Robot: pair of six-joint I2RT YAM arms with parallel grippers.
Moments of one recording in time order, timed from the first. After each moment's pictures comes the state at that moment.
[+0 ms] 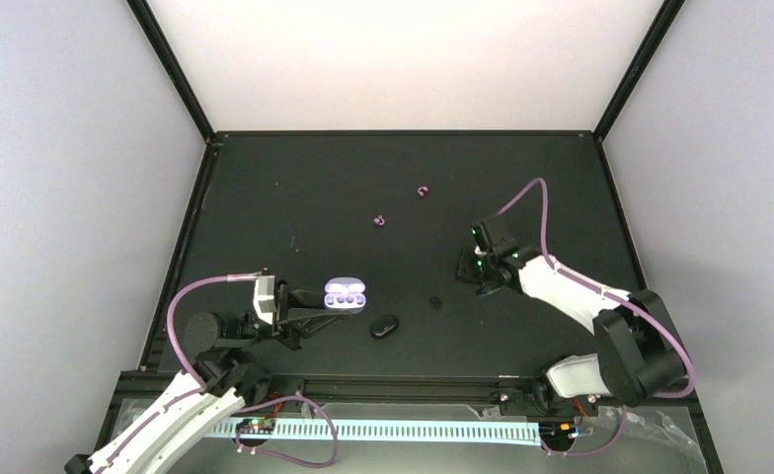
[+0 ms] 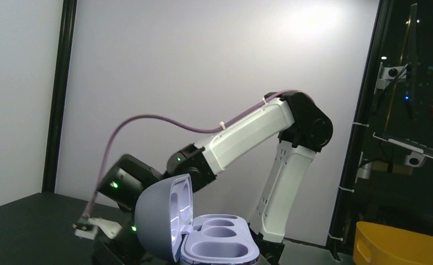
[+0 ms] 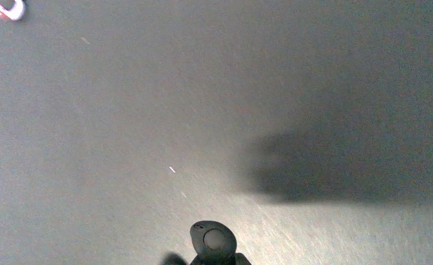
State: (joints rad) left arm -0.69 0.22 0.25 0.44 0.63 -0.49; right arm 0.49 1.38 0.75 -0.38 -0.07 0.70
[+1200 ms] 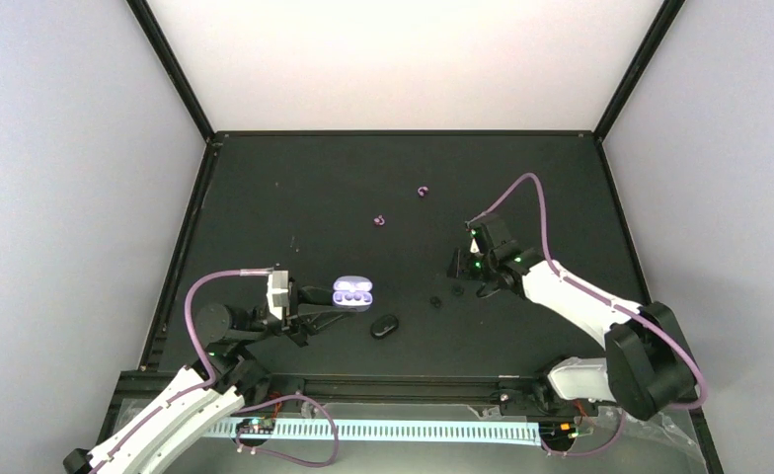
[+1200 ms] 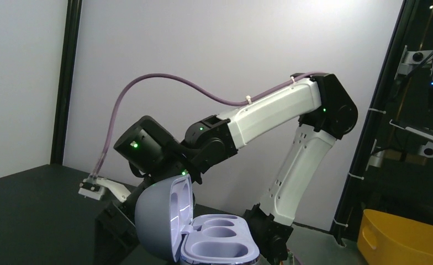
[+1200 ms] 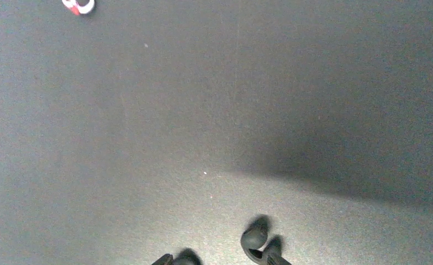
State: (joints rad) left arm -0.69 0.27 0.25 0.39 0.63 -0.46; right arm 0.53 1.28 0.71 -0.34 -0.06 0.59
